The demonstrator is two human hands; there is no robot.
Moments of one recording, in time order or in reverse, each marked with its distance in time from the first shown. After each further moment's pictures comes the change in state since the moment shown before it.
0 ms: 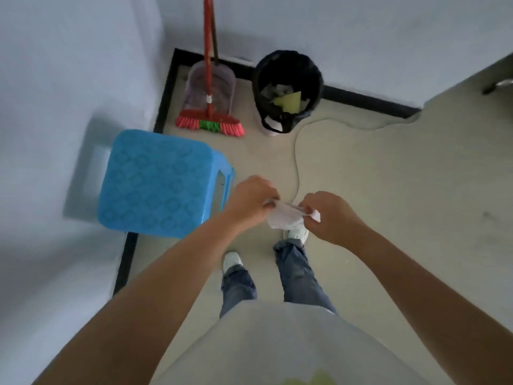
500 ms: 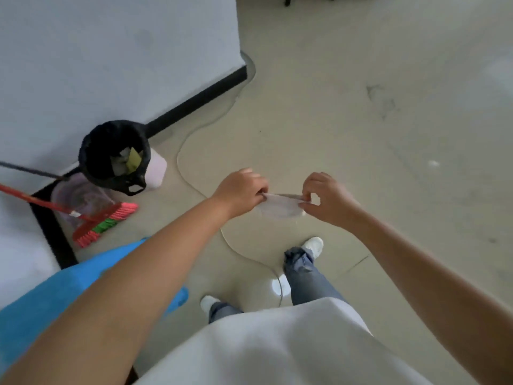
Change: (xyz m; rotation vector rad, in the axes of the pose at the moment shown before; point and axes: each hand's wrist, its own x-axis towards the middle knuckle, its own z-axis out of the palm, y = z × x) left_hand 0.131 0.376 0.136 0.484 -0.393 0.565; right_hand -0.267 0.315 -0.019 0.438 0.503 0.420
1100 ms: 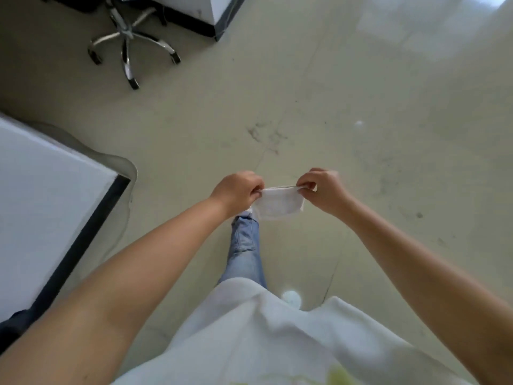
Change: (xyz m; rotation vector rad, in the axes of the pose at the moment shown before) left_hand 0.429 0.265 -0.086 0.142 -0.152 0.381; right_hand 0.055 0.345 -0.272 0.219 0.431 0.543
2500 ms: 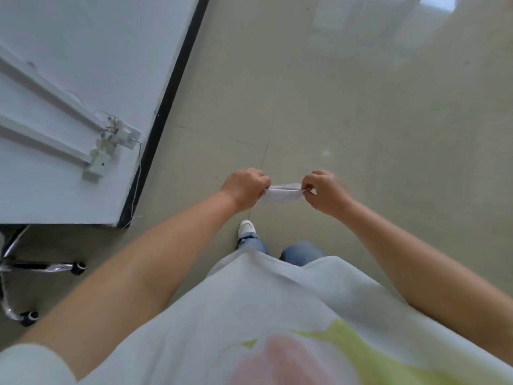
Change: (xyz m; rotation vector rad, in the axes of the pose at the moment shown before) left_hand 1.084 0.101 -0.430 0.355 -0.167 0.247; right_hand 0.905 0.318 -0.578 -0.181 -0.030 0.242
